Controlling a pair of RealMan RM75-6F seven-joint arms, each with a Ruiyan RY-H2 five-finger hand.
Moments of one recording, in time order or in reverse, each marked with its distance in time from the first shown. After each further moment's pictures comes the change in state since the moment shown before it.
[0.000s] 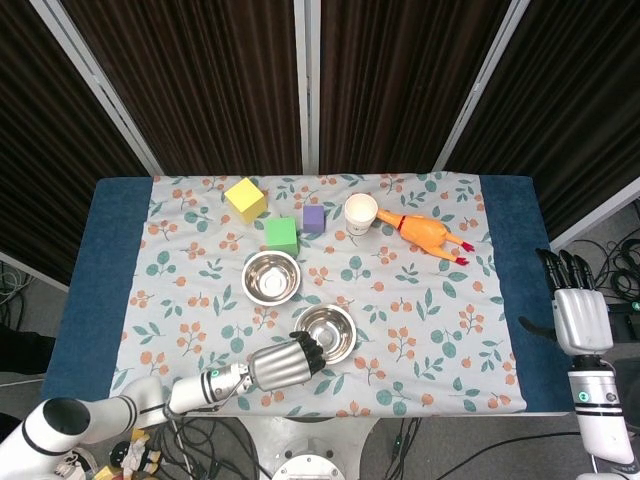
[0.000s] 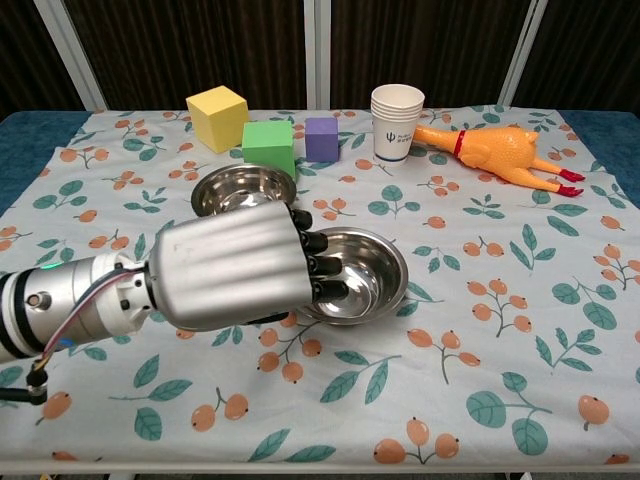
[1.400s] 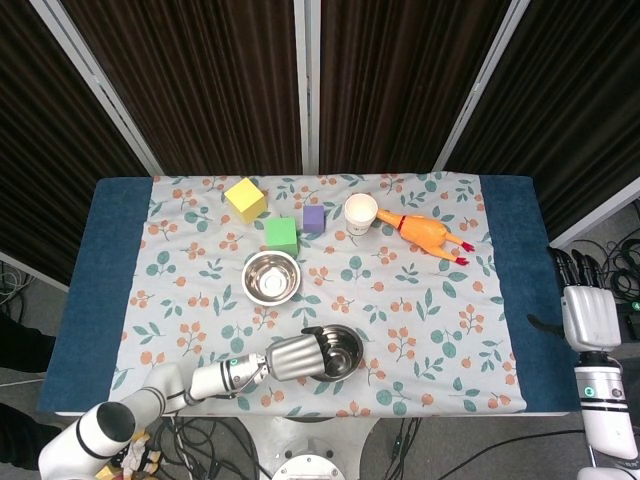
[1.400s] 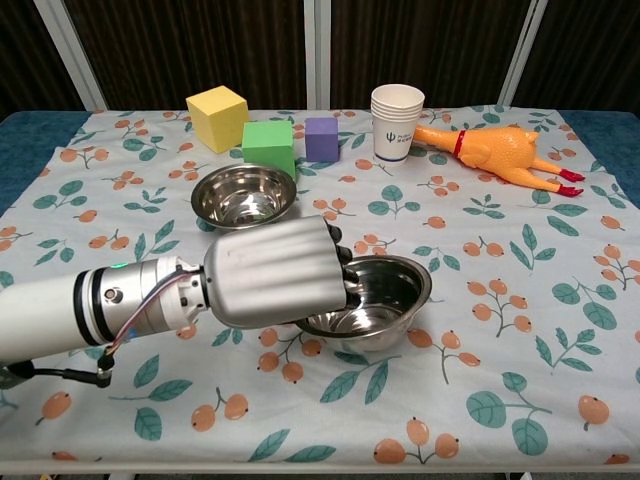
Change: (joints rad) left arm -0.074 -0.194 0.058 0.364 -0.058 0.054 -0.217; right arm 0.003 -0.005 0.012 0.037 0.046 -0.028 0.008
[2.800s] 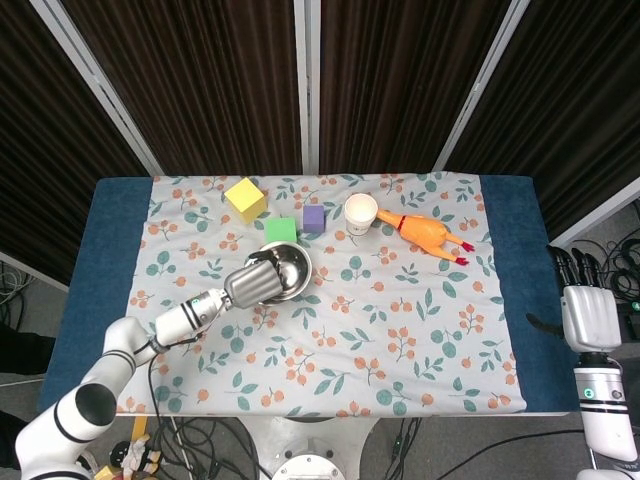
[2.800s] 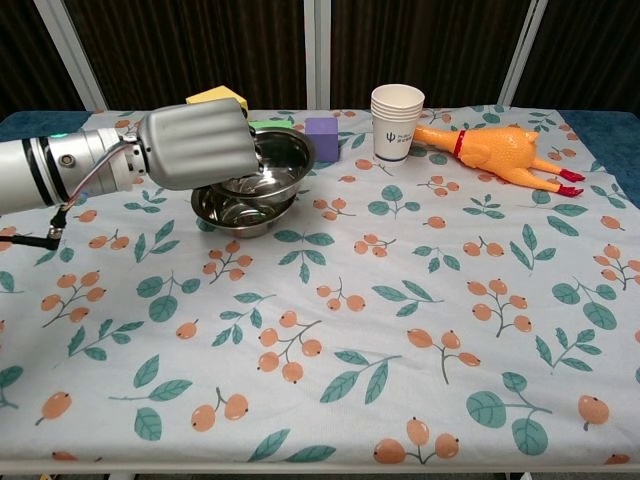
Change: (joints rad) left arm -0.061 0.144 -0.024 0.215 -0.140 -0.145 0.041; right arm -0.003 0.007 0.003 -0.030 -0.007 0.018 -0.018
